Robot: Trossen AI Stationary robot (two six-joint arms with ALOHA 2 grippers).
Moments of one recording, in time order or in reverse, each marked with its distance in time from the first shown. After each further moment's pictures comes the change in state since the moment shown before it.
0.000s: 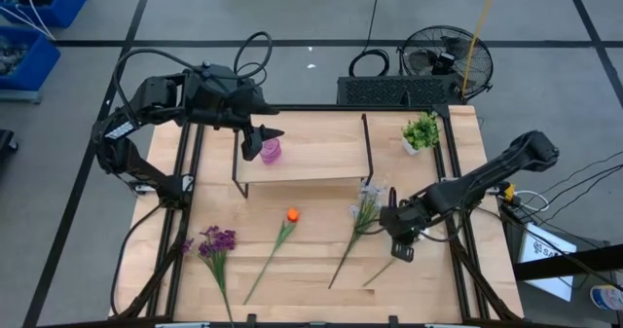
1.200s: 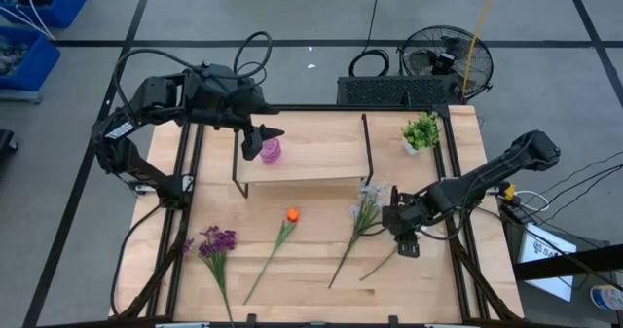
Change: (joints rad) left arm 0.000 0.000 0.000 0.004 -0.001 -0.007; right arm -0.009 -0.006 0.001 -0.113 0.116 -0.235
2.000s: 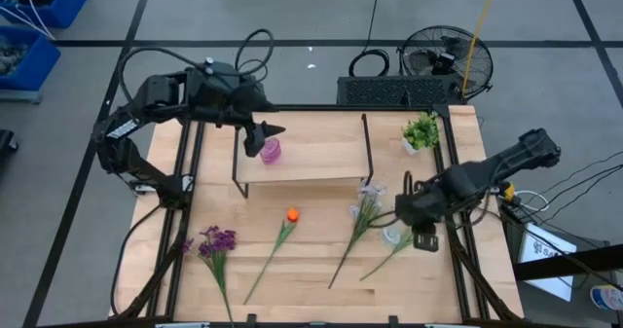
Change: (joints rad) left arm 0.016 0.002 0.000 0.000 0.000 -0.005; right arm 0.003 -0.008 0.352 -0.452 -0.058 0.050
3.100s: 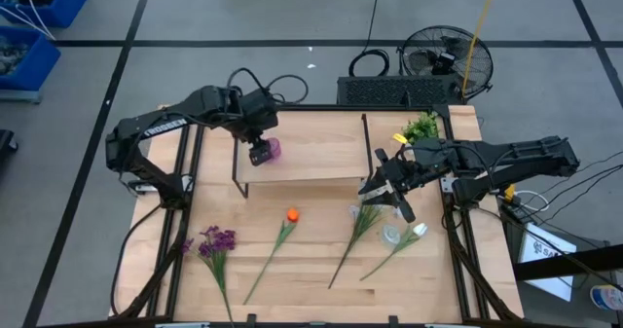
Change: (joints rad) left arm 0.163 0.017 -0.414 -0.166 0.002 0.026; right arm -0.330 -0.229 -0.179 0.968 -0.074 -0.521
